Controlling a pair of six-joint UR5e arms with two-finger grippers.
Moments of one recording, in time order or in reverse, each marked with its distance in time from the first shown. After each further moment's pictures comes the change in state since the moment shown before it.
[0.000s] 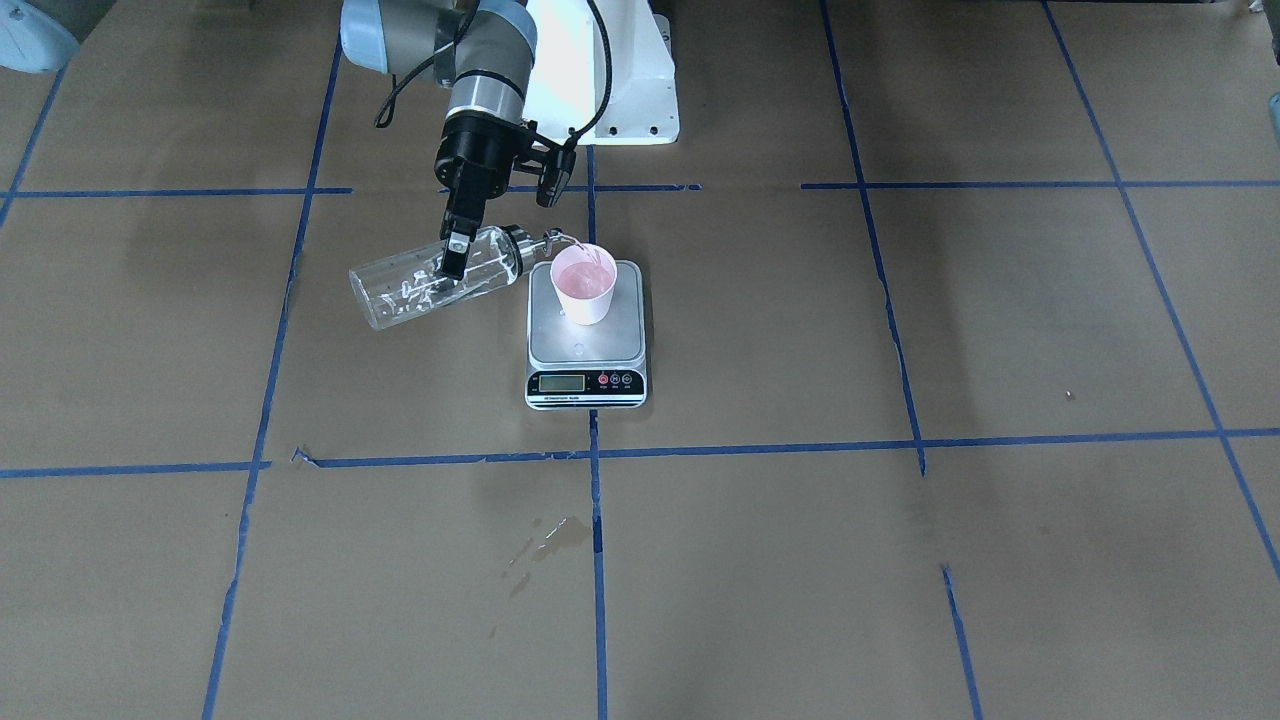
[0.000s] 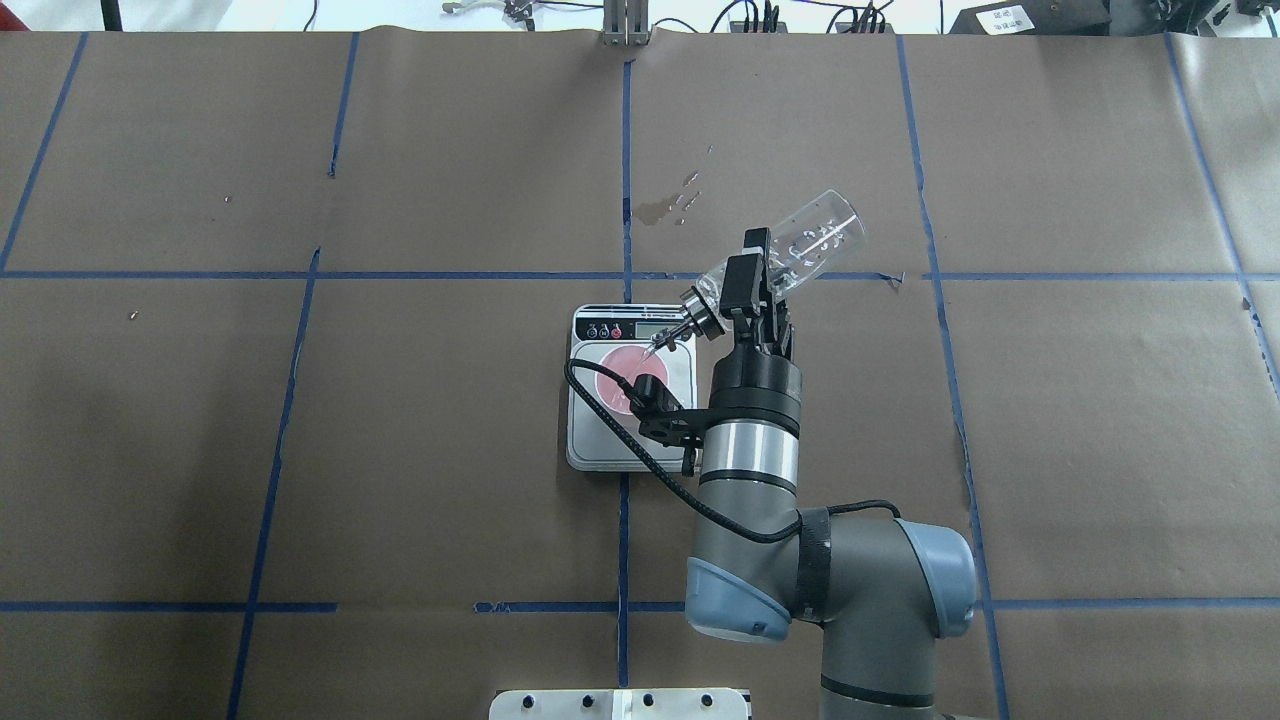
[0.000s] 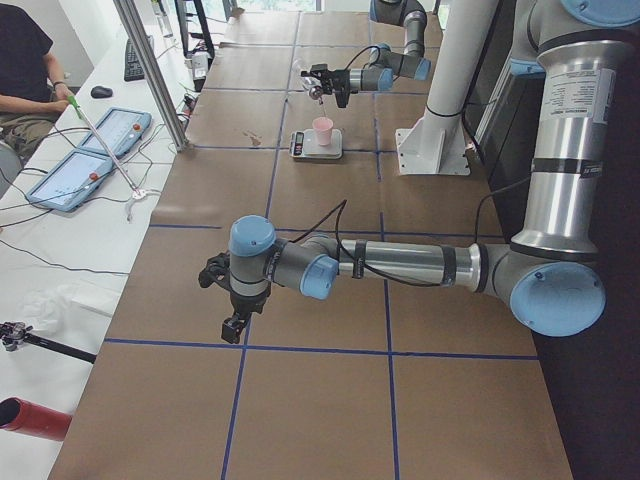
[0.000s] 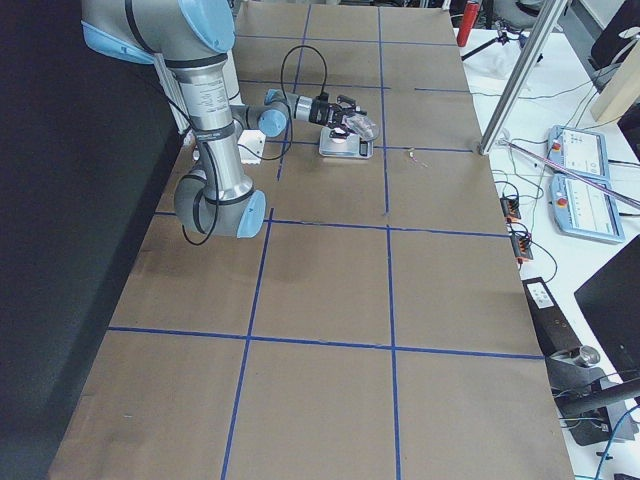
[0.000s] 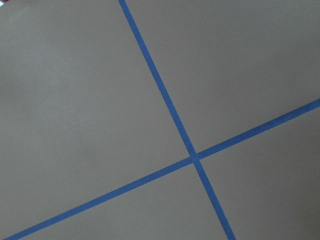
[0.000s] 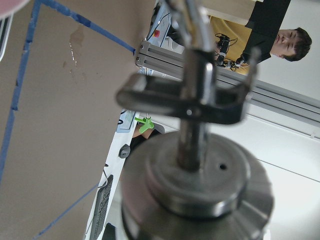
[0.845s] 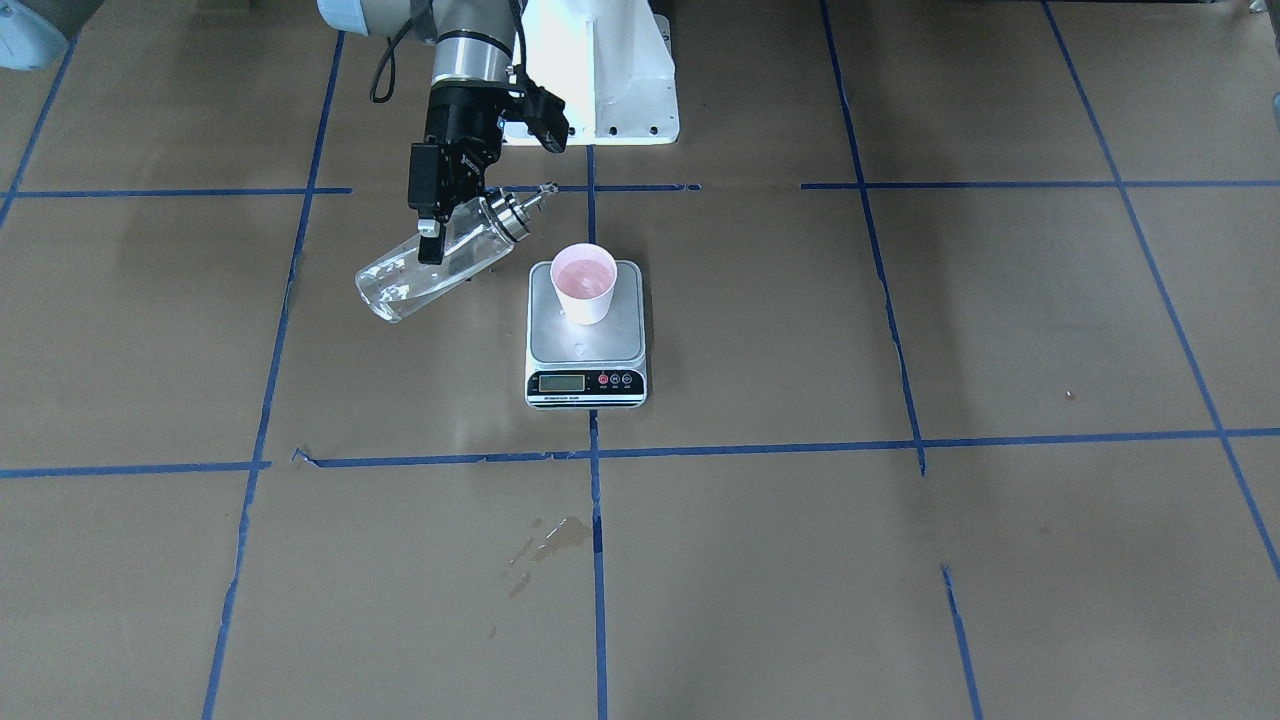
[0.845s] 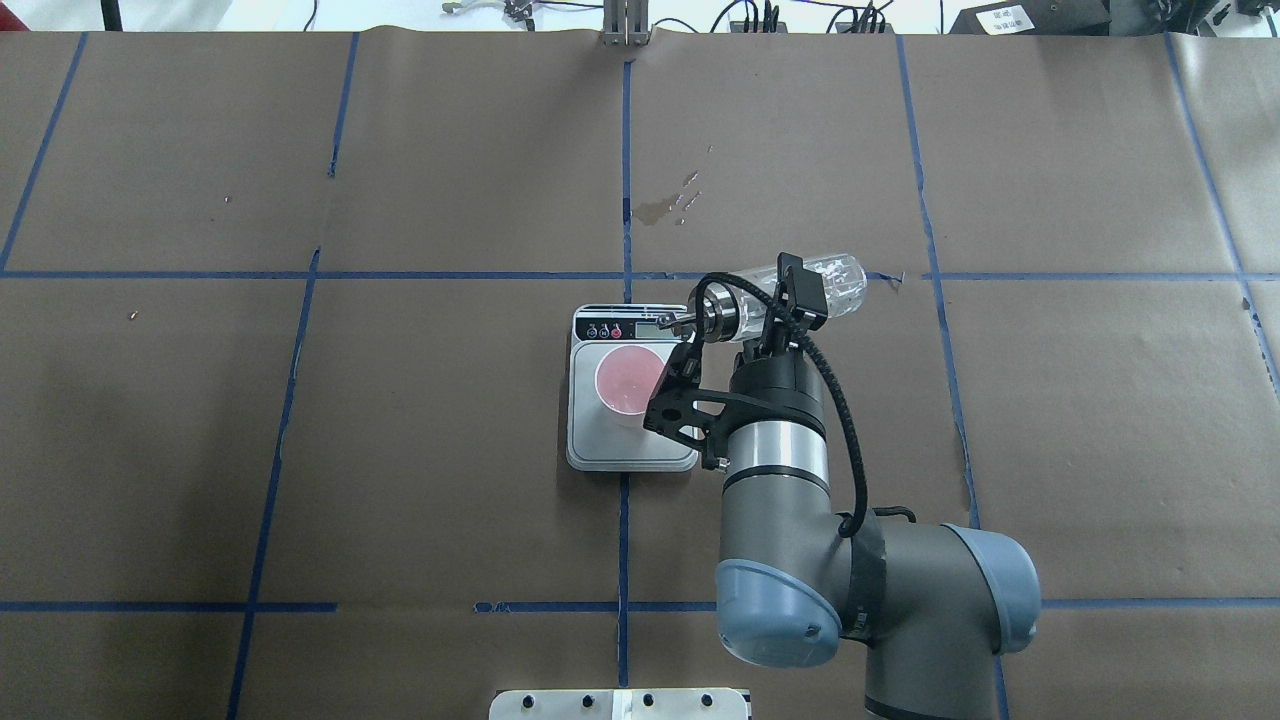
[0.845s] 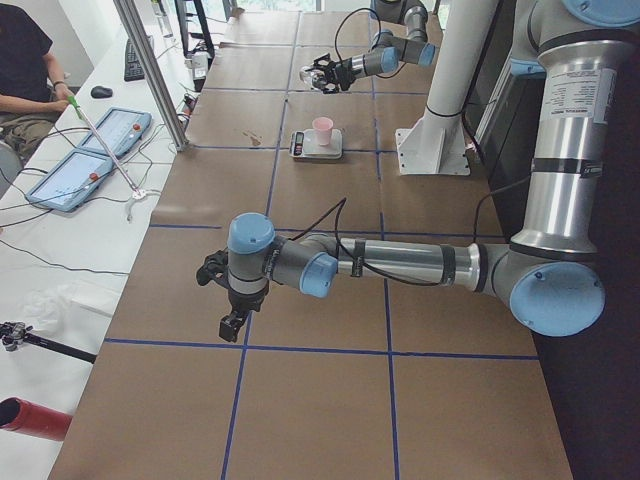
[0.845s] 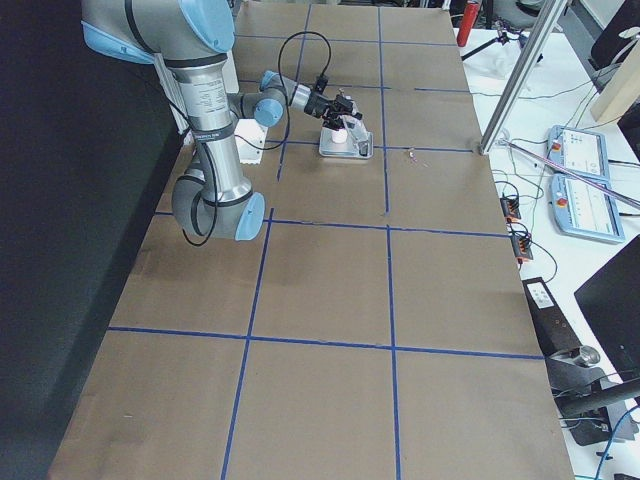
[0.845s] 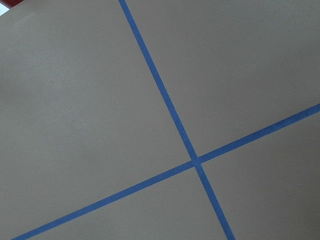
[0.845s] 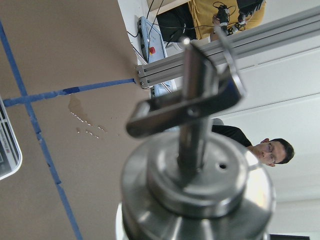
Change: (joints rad) left arm -0.008 -0.006 -0.005 0.001 0.000 -0.001; right arm 0.009 -0.025 0.177 0.007 0.253 0.410
